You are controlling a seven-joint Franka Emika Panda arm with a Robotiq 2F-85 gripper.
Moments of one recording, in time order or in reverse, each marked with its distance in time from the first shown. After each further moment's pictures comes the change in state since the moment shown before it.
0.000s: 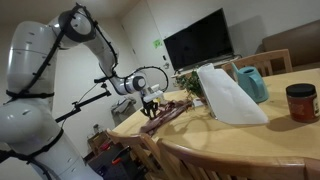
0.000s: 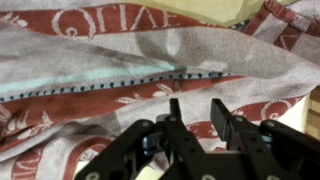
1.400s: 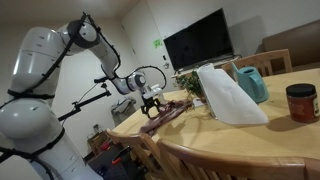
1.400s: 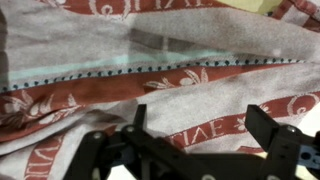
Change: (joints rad) arm 0.154 0.078 -0.085 0.183 -0.132 -0.149 0.148
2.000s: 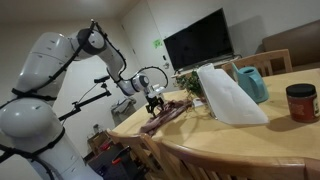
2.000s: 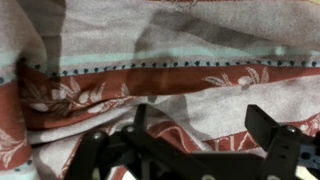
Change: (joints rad) arm 0.043 0.112 -0.038 0.158 -0.101 -0.009 0.010
